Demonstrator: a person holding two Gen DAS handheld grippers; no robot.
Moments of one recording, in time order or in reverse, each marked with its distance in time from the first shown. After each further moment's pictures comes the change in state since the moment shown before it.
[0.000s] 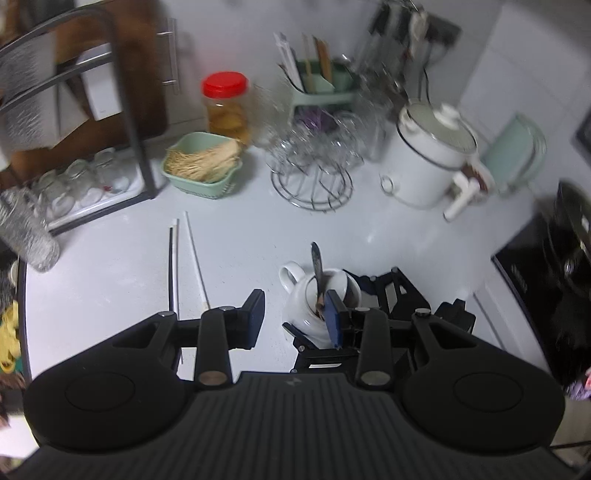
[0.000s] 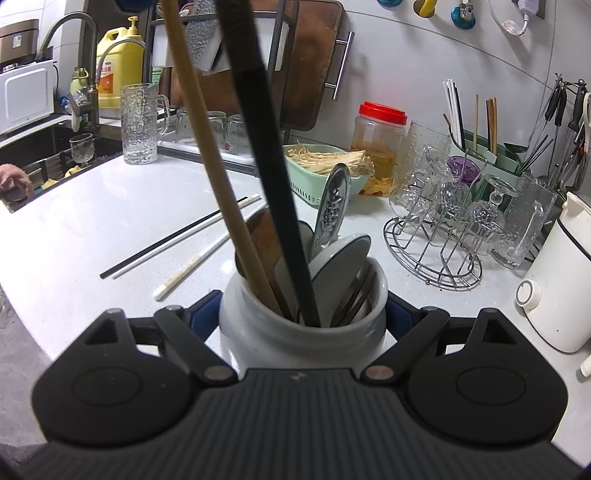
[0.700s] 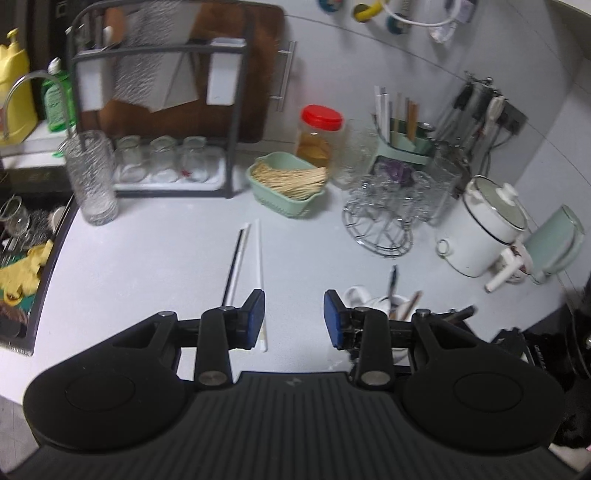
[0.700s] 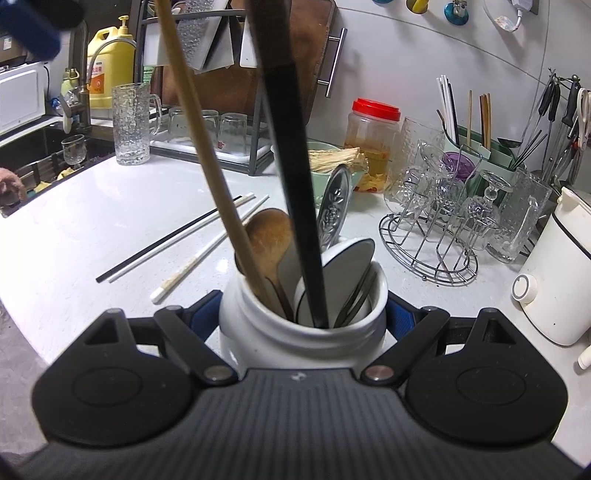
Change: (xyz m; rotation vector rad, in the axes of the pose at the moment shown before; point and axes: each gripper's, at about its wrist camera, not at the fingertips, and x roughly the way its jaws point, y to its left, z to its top) left arm -0.016 0.066 -0.063 -0.264 -0.183 0.102; right arm 0.002 0.003 0.002 0.018 0.011 -0.024
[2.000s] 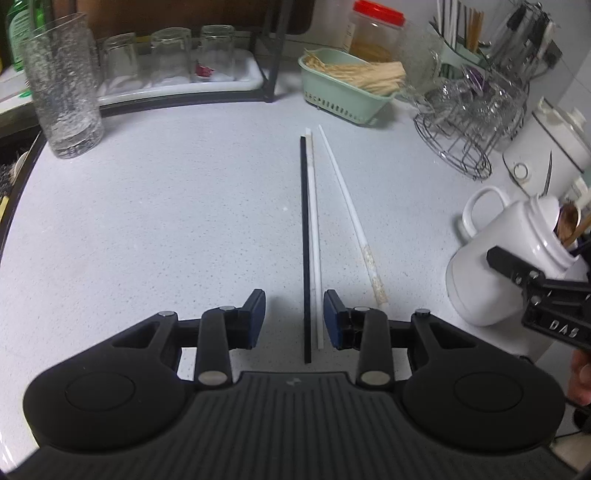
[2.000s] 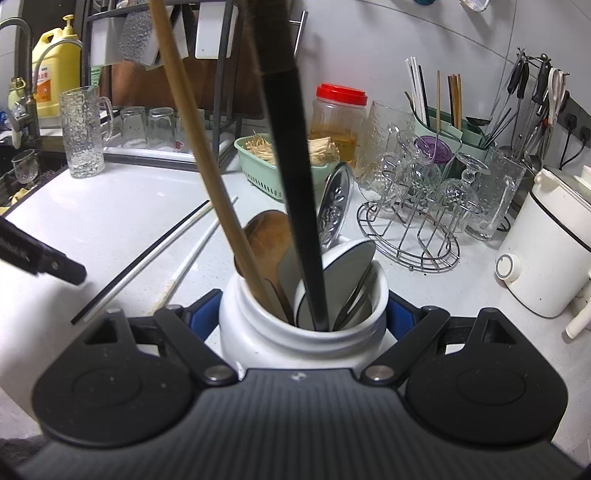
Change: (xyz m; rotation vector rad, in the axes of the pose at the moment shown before) left arm 0.176 0.117 -0.048 0.112 0.177 -0.018; right arm 0.022 0.022 0.021 0.103 0.064 -0.151
